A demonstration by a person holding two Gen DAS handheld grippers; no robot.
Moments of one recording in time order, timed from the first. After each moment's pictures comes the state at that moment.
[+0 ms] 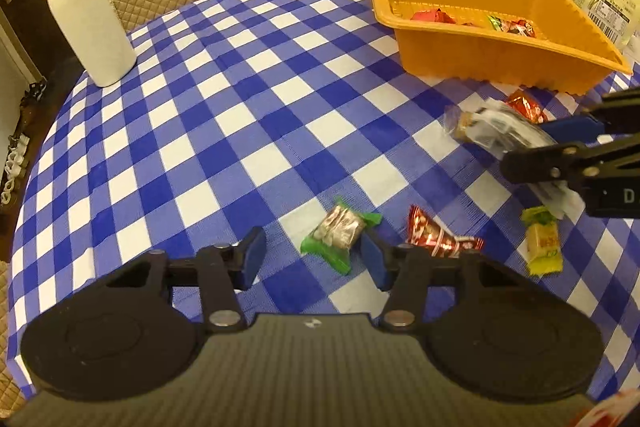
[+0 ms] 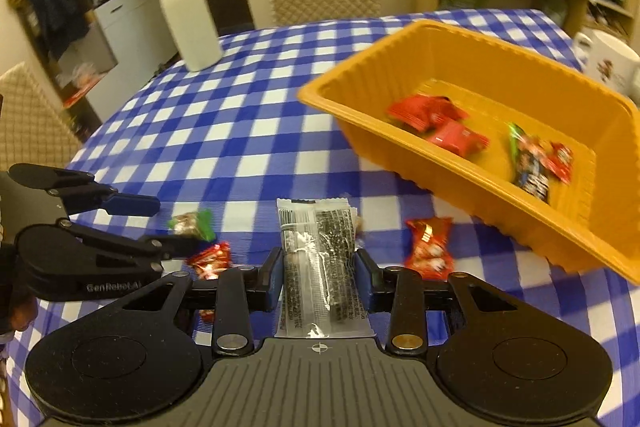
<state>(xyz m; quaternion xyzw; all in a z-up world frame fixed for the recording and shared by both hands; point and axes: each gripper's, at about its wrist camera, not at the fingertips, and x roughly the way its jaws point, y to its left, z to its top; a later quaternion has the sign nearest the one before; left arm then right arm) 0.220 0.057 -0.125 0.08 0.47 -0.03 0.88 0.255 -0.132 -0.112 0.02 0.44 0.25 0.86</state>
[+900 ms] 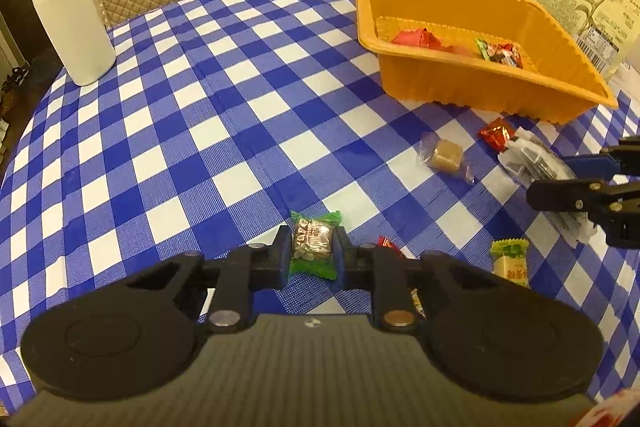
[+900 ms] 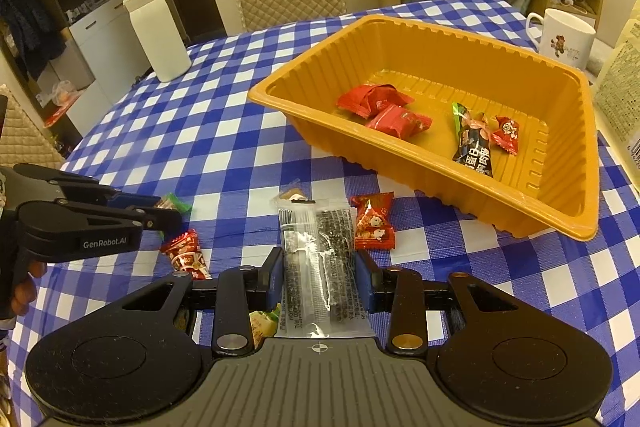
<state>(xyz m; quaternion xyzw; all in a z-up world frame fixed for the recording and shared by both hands) 0.231 0.052 -0.116 0.03 0.47 -0.05 0.88 0.242 -0.163 -0.103 0.04 0.45 0.22 0.87</state>
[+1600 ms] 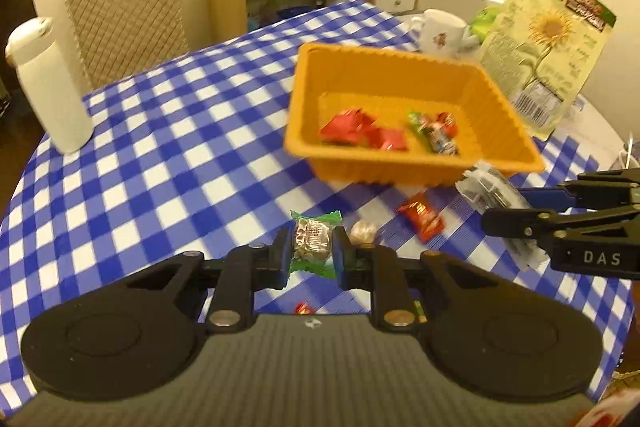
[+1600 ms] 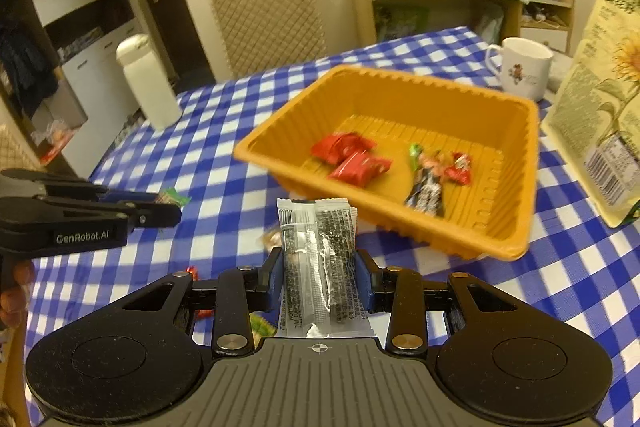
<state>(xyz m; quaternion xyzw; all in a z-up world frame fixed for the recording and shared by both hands) 0.231 0.013 -0.051 0.02 0.41 -0.10 0.90 0.233 -0.200 -0.061 0.07 0.41 0.19 0.89</state>
